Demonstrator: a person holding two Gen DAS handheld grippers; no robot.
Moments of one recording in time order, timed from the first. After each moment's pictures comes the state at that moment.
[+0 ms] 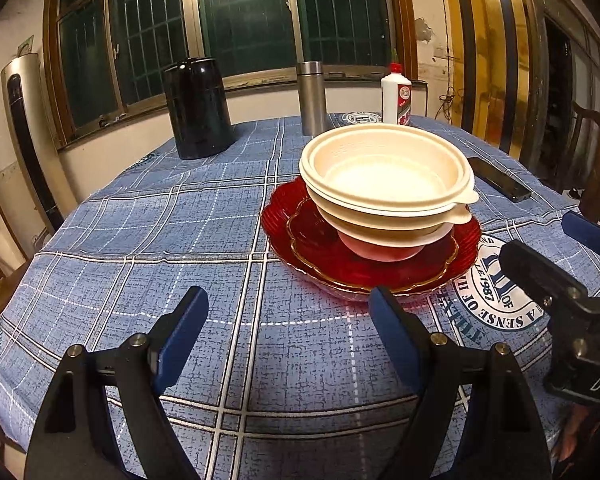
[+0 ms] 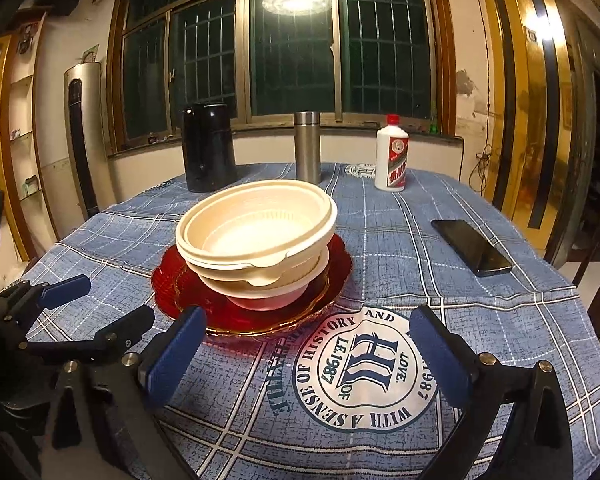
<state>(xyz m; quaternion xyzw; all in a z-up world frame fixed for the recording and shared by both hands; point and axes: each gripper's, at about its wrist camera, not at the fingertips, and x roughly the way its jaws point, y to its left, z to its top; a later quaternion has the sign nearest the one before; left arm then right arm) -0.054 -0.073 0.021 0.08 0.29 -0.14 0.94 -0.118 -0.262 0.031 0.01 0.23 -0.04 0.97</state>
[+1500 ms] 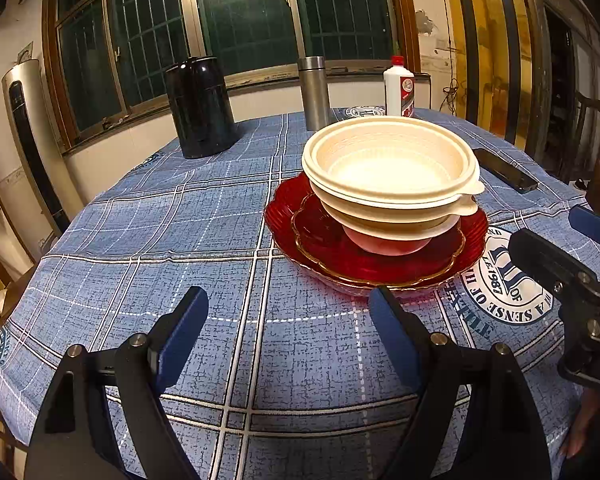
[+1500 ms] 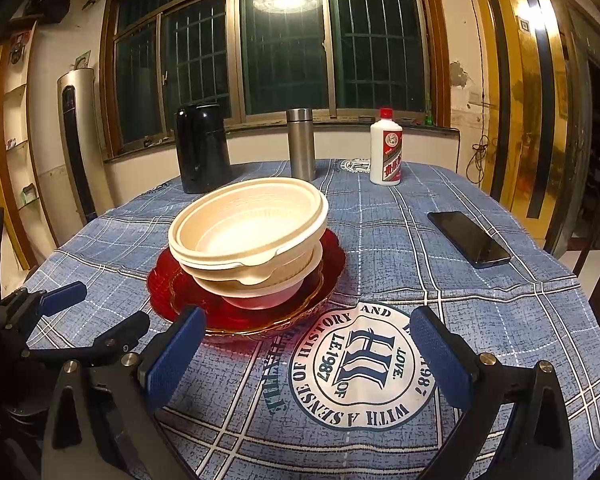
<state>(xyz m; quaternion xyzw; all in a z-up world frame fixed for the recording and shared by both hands) -0.055 -0.076 0.021 0.09 0.30 -0.13 0.94 -0.120 -0.267 0.030 0.02 0.24 -0.04 0.97</state>
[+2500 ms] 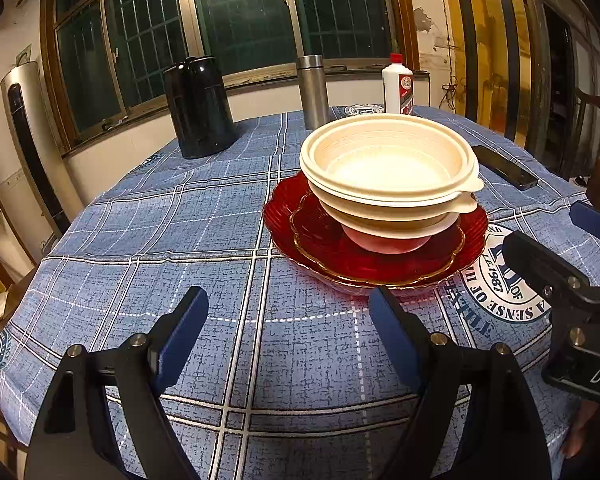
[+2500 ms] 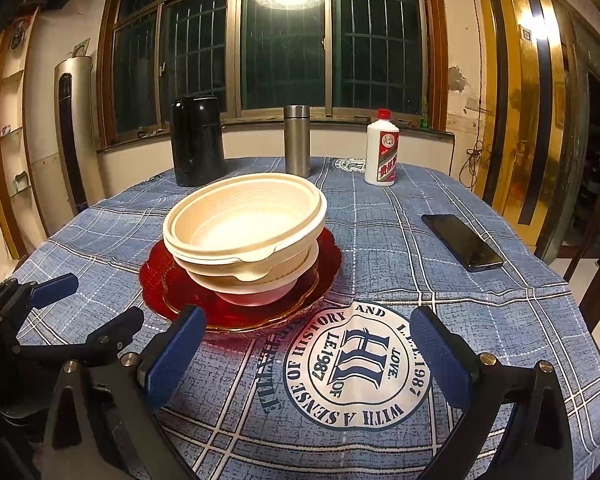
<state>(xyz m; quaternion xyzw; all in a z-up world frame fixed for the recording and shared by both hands) -0.055 -0.078 0.020 0.10 0.30 -0.13 0.94 -0.116 -0.263 0.028 0.00 0.24 -0.06 0.97</state>
